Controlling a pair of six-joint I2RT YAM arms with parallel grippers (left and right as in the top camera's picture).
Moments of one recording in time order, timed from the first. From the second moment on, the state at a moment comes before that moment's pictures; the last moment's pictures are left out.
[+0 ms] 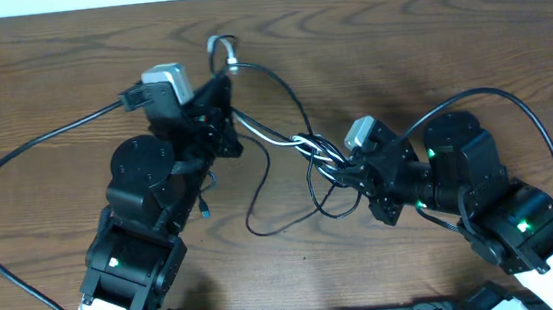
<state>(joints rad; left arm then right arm) -0.41 0.92 1.02 -0.26 -0.09 -0.49 0.55 0.97 1.00 -0.66 -0.47 -0.14</state>
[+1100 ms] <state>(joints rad) -0.39 0.99 1.02 -0.63 -0.44 -0.91 0.52 0.93 0.99 -0.72 -0.22 0.09</state>
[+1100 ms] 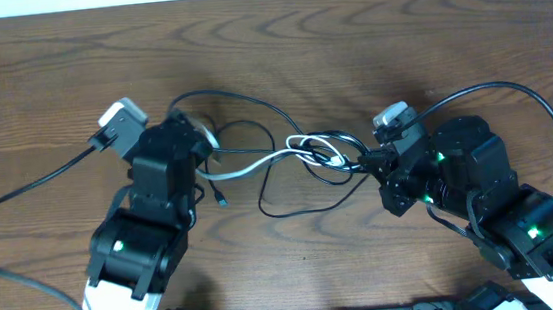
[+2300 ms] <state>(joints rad) -0.38 1.31 1.02 -0.57 0.23 -0.85 0.51 0.90 0.98 -0.21 -0.60 0.10</state>
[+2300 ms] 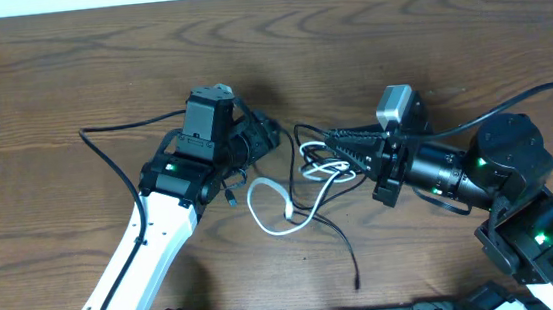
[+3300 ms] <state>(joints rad) -0.34 1.28 1.02 -0.42 0.70 -0.19 0.31 0.90 0.98 -0.33 -0.45 0.42</state>
